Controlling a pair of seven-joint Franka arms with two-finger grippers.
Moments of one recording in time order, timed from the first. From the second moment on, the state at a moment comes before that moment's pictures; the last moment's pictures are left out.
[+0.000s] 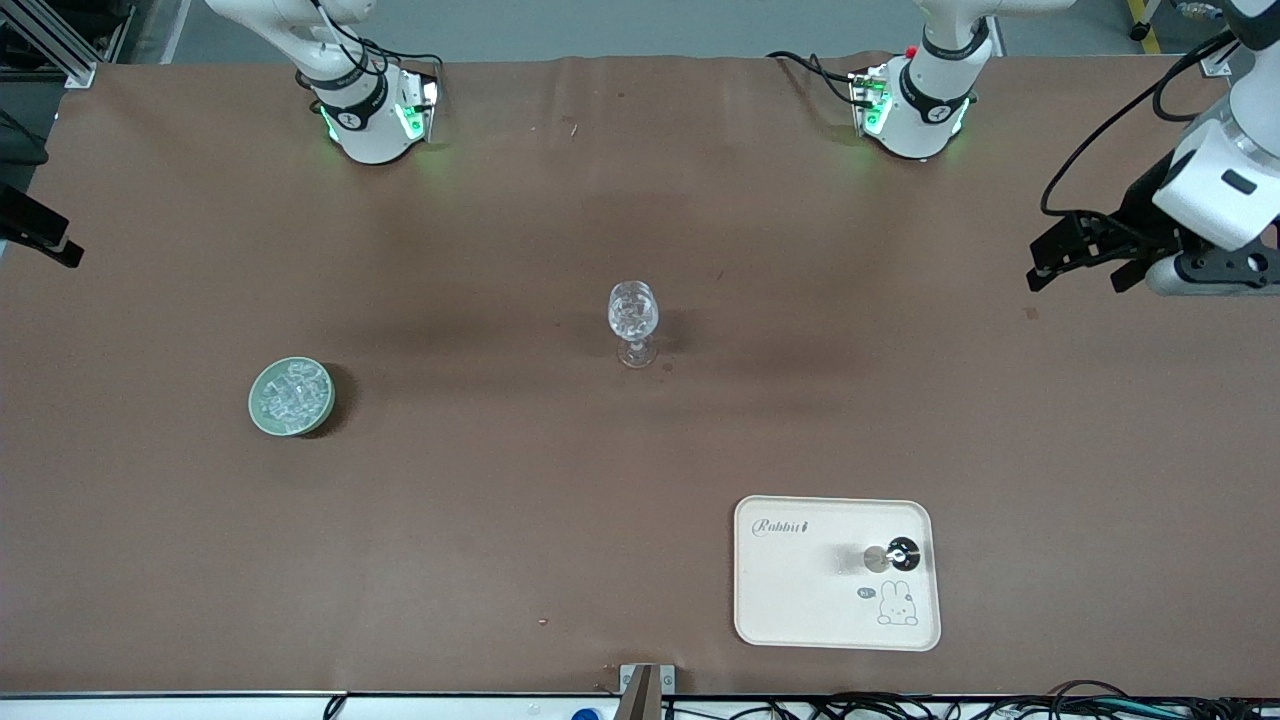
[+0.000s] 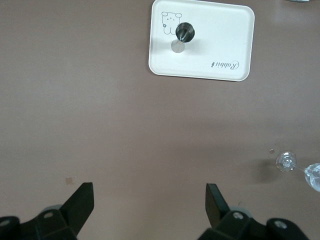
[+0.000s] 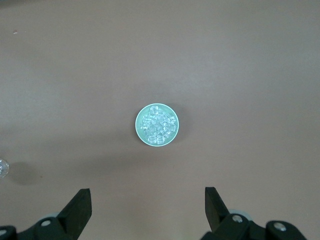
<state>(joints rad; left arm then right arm) -0.07 -0.01 -0.06 -1.63 -0.07 1.70 -0.13 -0.06 0.03 -0.03 -1.41 0.00 1.46 0.00</state>
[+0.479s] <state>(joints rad) -0.07 0.01 -0.07 -1.62 -0.04 1.69 -0.12 -0.06 0.03 -0.03 -1.41 0.00 1.46 0.00</state>
